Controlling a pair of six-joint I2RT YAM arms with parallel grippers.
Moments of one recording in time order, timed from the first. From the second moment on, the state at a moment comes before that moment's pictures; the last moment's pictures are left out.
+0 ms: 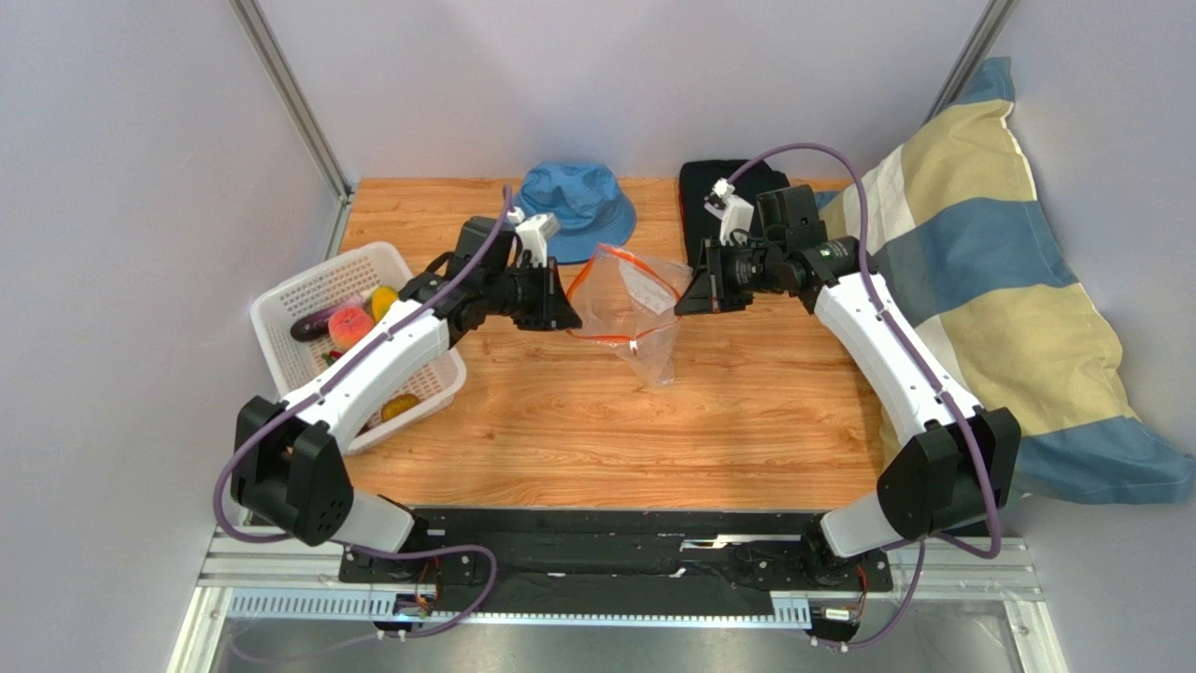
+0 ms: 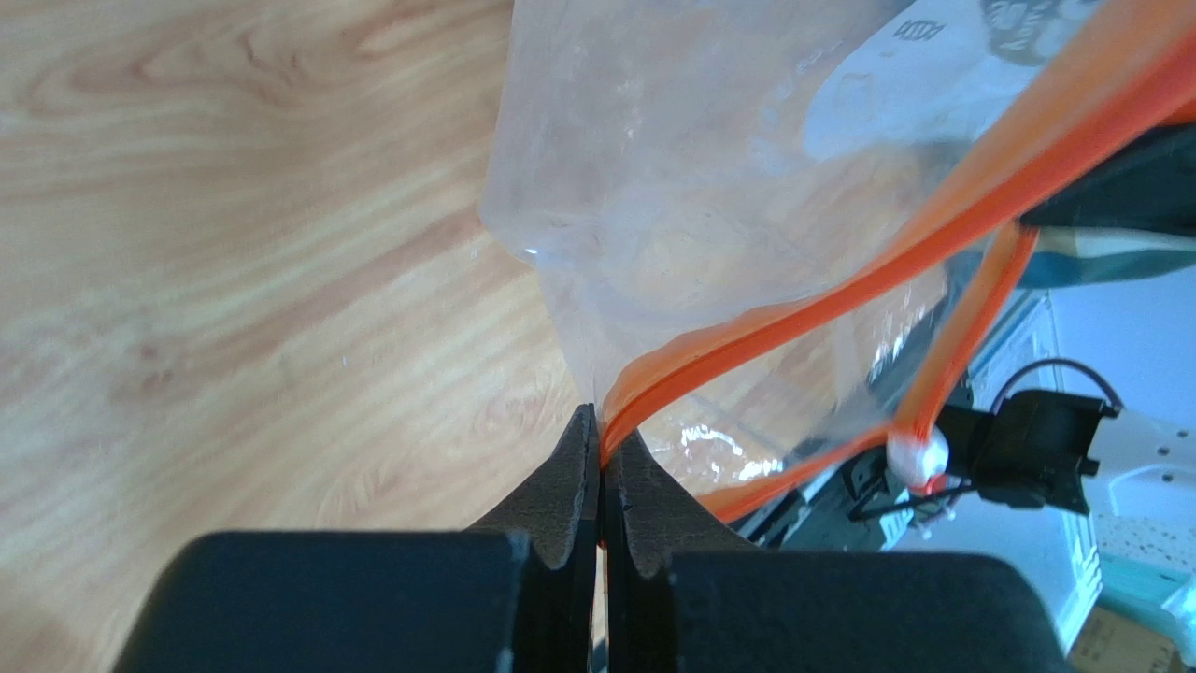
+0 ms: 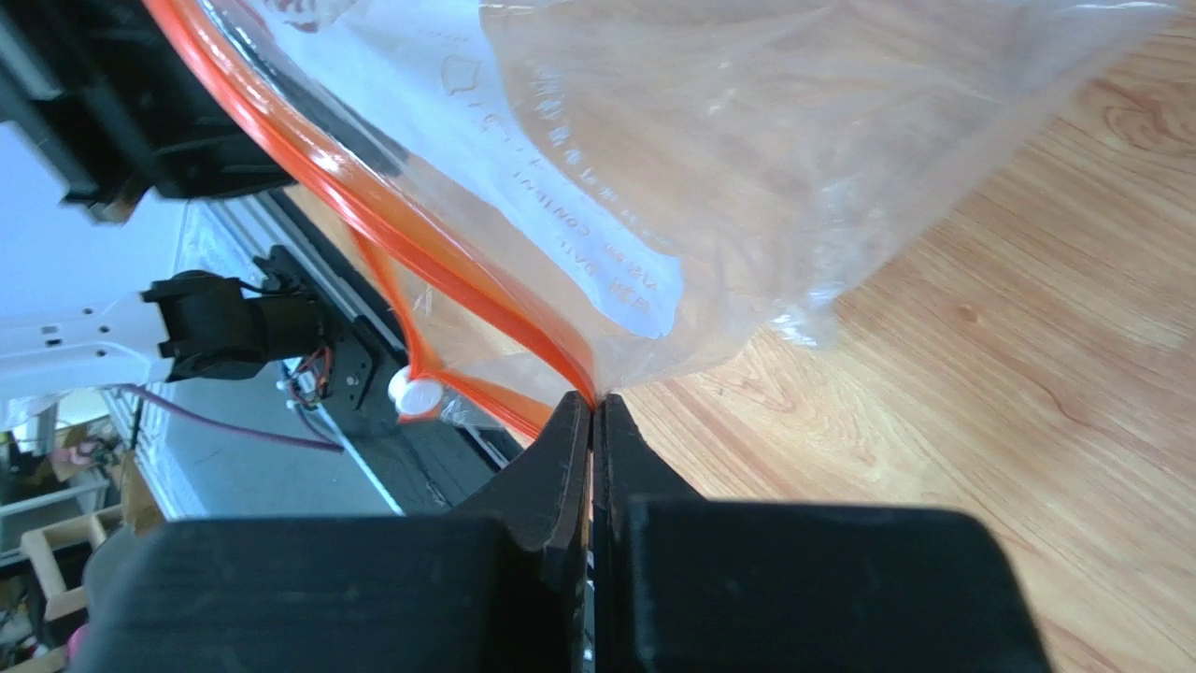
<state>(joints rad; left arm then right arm) -0.47 1.45 1.19 -0.43 0.46 -0.41 0.31 1.48 1.41 -0.76 -0.65 0.21</state>
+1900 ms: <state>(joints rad) -0.11 1.33 1.30 -0.92 0.42 0.17 0.49 1.76 1.50 -0.74 -0.58 0.16</state>
